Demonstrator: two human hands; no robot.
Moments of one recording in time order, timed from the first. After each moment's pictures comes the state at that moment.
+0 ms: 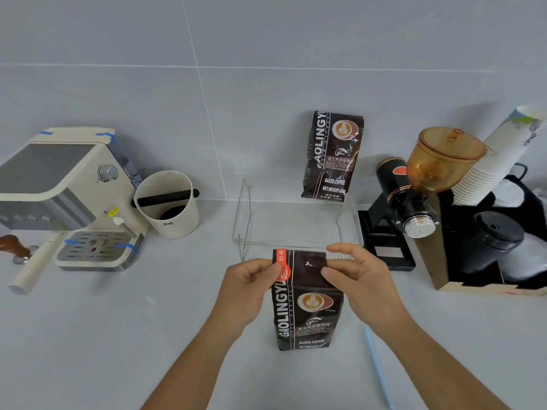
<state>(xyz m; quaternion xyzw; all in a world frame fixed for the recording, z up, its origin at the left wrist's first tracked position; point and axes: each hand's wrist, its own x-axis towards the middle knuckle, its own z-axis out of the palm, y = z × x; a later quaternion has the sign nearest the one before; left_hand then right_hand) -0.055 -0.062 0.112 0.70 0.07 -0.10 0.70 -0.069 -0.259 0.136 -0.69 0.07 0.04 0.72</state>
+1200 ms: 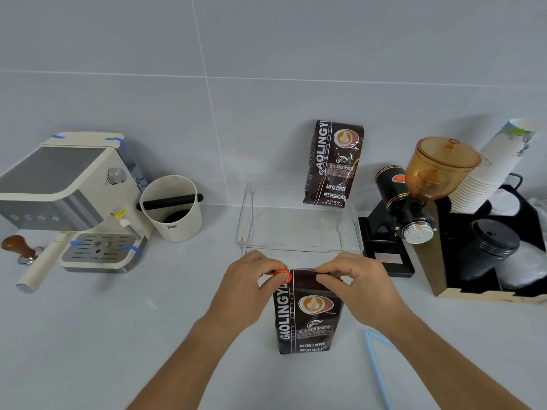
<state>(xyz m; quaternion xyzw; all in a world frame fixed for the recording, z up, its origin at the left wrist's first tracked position) -0.057 -0.048 0.128 0.90 -0.14 0.06 0.42 -0.065 -0.261 0.137 -0.90 -0.09 -0.06 0.43</state>
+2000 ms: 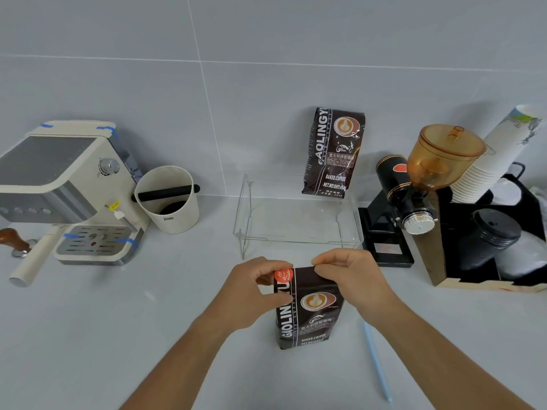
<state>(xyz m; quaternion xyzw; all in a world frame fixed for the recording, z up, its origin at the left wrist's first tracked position) -0.056 -0.041 0.102 0.84 -0.13 -0.10 0.52 -0.059 -0.246 0.135 -0.74 0.14 0.10 0.65</state>
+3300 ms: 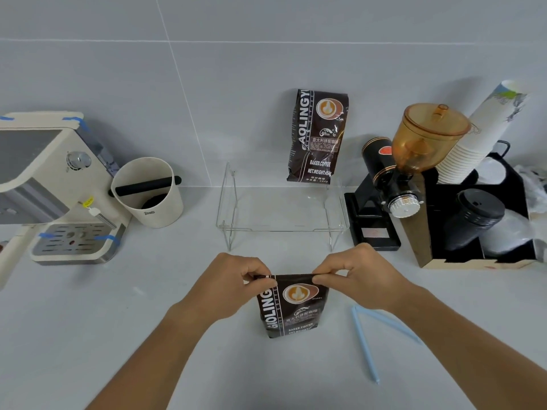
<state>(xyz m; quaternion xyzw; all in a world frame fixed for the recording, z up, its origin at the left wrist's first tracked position) -0.049 -0.041 0.108 0.89 -0.18 -0.09 0.41 -0.062 -0.301 0.125 -0.90 -0.20 0.07 0.39</state>
